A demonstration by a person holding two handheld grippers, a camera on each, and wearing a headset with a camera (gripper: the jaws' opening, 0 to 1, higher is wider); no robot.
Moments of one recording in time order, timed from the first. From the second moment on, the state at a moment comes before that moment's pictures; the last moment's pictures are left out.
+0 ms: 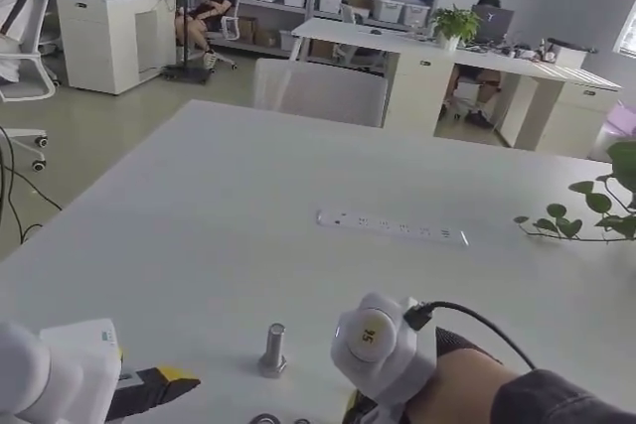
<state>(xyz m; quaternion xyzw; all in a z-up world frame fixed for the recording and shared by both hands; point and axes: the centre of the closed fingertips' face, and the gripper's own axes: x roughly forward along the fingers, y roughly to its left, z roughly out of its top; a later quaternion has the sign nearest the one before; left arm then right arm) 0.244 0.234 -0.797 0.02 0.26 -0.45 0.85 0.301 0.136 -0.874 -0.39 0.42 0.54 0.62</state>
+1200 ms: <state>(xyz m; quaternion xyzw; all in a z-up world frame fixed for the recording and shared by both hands) 0.245 0.230 -0.796 0.02 0.26 -0.46 0.85 0.303 0.102 -0.846 -0.38 0.42 0.52 0.64</state>
